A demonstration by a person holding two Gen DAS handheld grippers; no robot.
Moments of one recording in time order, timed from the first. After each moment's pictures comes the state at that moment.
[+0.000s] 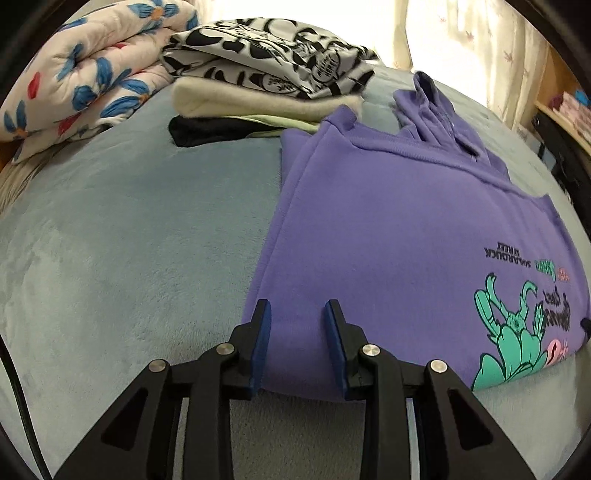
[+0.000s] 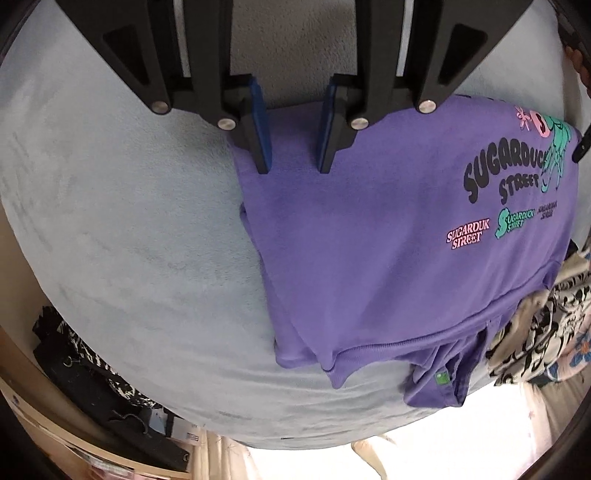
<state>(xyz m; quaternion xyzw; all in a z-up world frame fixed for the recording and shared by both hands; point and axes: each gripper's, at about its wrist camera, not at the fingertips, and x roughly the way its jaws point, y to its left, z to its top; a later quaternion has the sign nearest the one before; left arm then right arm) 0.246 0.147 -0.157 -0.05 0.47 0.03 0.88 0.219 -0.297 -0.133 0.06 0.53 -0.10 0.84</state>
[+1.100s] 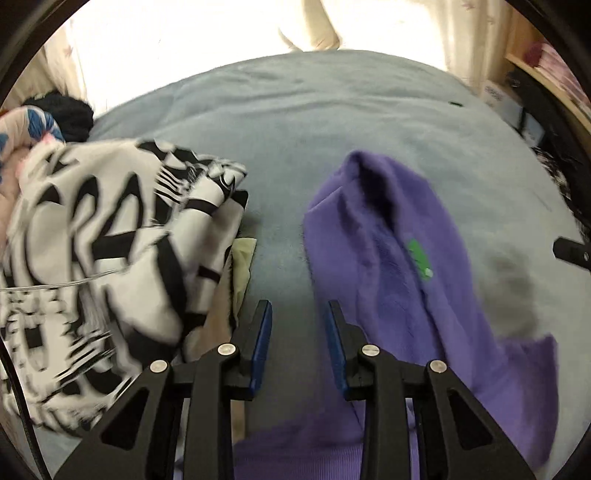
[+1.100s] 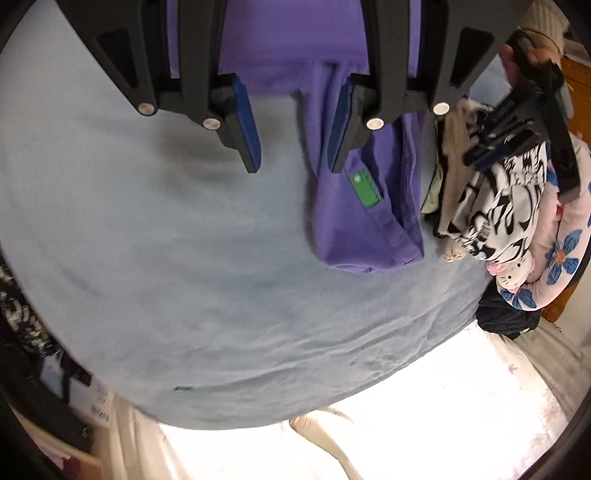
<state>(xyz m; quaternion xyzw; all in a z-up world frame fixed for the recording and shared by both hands) 0.623 0.028 -0.081 0.05 0.53 -0.07 0.85 0.570 -0.270 -0.041 0.15 0.52 0.03 0.84</state>
